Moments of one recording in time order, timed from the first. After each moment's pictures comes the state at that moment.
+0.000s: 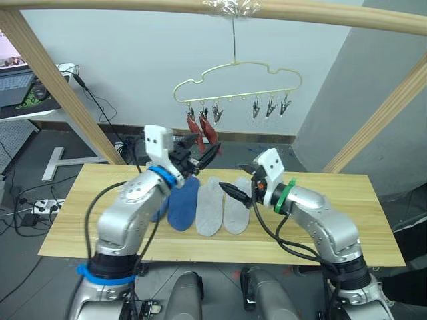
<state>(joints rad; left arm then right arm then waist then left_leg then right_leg) -0.41 0.33 -0.07 -0.23 -0.42 0.44 -0.33 -0.37 -0.26 0.15 -0.39 0.31 0.76 0.55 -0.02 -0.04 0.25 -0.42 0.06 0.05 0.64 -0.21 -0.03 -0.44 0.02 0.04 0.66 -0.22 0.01</state>
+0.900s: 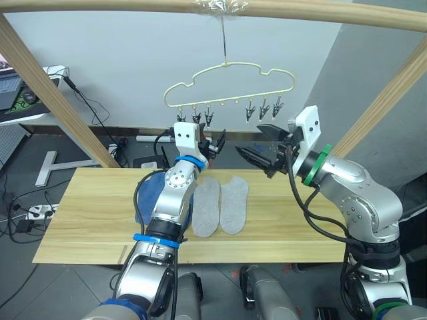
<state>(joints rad) -0.65 0.11 -0.05 0.38 -0.08 0.01 -0.18 -0.54 -0.36 -0.01 -0.45 0.50 0.82 0.51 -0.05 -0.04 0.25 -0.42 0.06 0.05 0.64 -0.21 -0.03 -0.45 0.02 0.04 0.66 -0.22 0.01</state>
